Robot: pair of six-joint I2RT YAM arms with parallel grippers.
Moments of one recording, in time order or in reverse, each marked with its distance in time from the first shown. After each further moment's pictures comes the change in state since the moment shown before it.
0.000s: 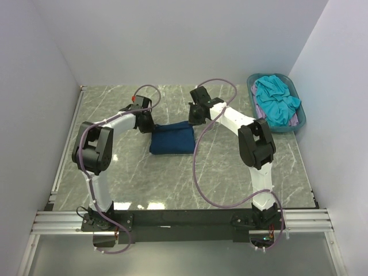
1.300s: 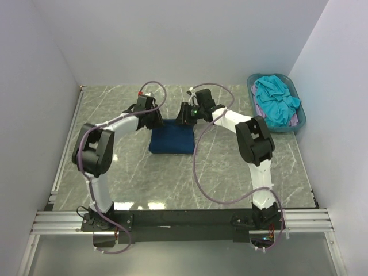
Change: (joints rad) left arm -0.065 -0.061 -0.054 0.161 0.066 -0.001; right arm -0.042 0.020 -0.140 0.412 -0.561 -0.003
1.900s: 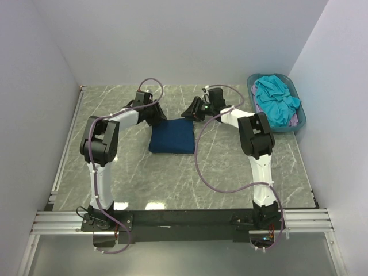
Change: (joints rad) left arm 0.083 0.234 0.175 0.083 0.146 -0.032; right arm -0.136 0.178 0.060 0.208 -0.093 0.263
